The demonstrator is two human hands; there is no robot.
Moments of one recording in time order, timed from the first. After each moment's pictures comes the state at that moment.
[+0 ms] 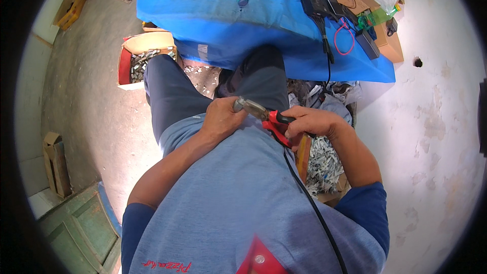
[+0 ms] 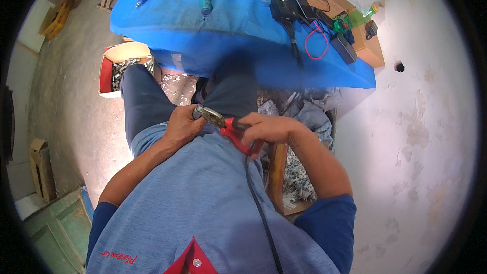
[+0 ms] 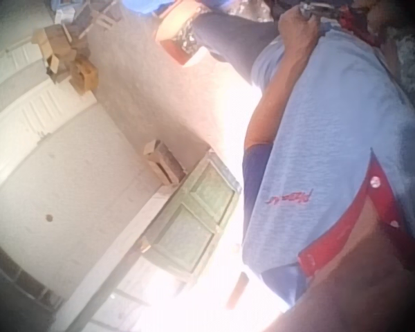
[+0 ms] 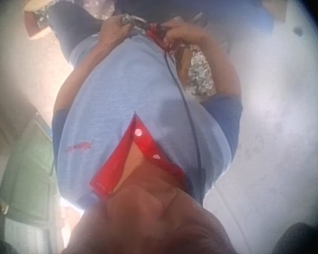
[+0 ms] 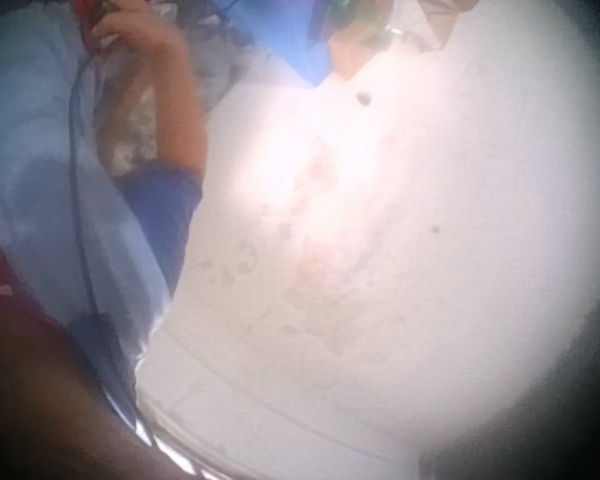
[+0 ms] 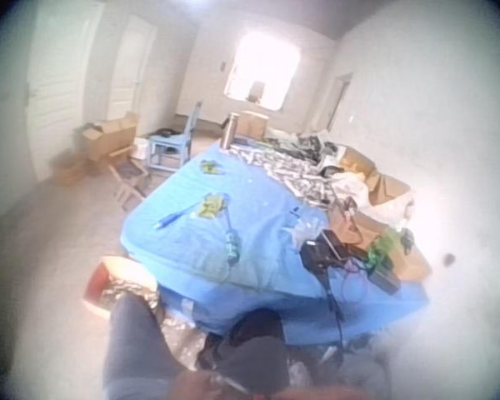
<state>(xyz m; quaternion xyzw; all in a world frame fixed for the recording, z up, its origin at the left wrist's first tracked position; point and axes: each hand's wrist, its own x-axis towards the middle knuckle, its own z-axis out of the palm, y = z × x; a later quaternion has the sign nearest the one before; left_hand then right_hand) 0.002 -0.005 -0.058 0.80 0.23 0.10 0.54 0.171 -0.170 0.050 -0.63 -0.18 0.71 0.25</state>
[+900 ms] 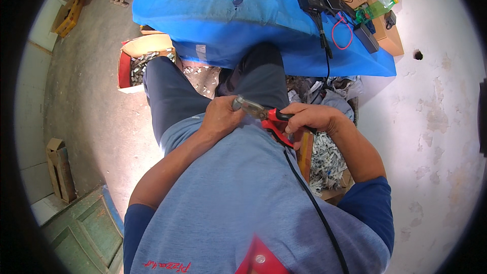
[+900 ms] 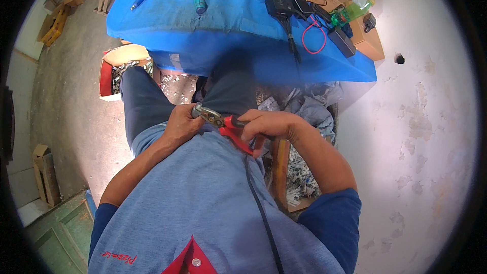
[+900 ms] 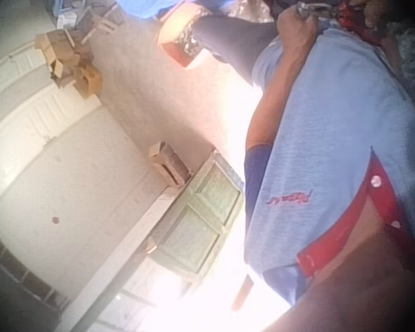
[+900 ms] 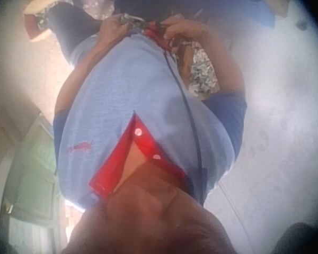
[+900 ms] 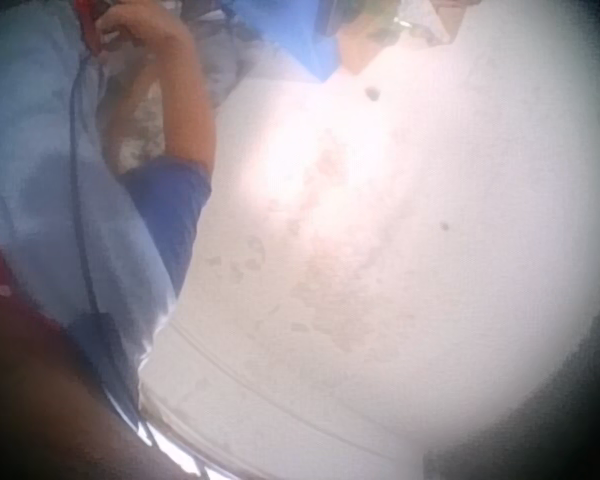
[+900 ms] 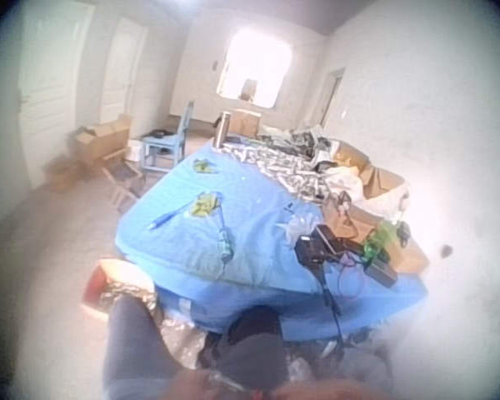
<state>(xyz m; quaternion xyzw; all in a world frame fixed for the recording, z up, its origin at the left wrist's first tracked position) 0.004 -0.003 -0.064 0.79 0.23 0.05 0.57 0.175 -0.171 0.051 -0.62 -0.13 0.73 0.26</state>
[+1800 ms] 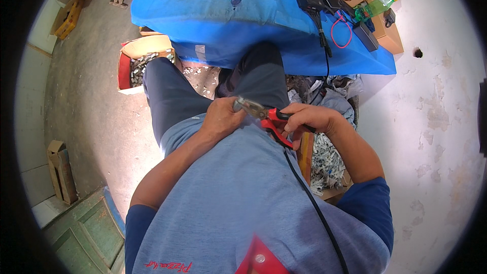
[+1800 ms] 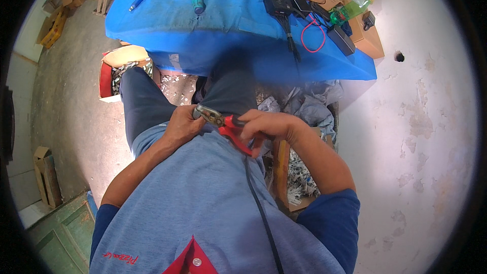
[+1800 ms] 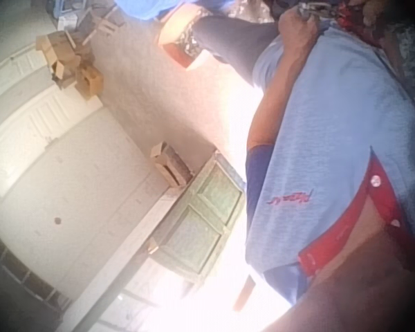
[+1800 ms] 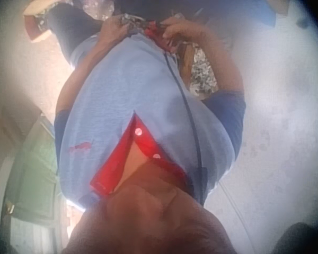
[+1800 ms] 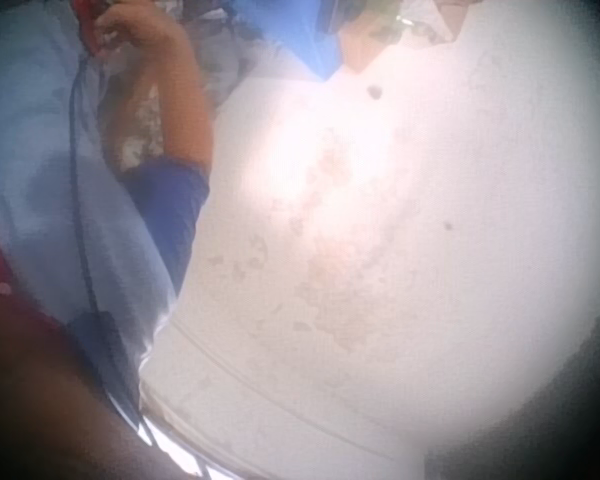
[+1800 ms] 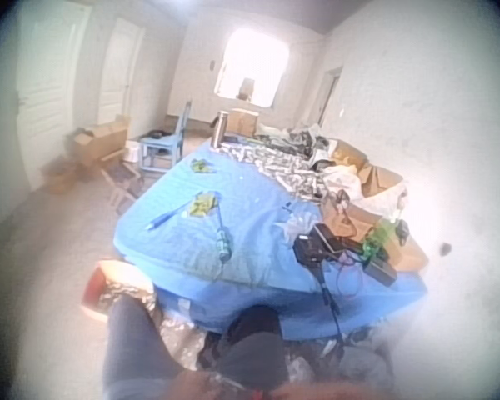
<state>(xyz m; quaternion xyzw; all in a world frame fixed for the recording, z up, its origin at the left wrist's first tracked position) 0.005 -0.005 -0.069 0.80 0.21 0.06 0.56 0.177 -0.186 0.023 -0.59 -0.11 0.73 0.33</state>
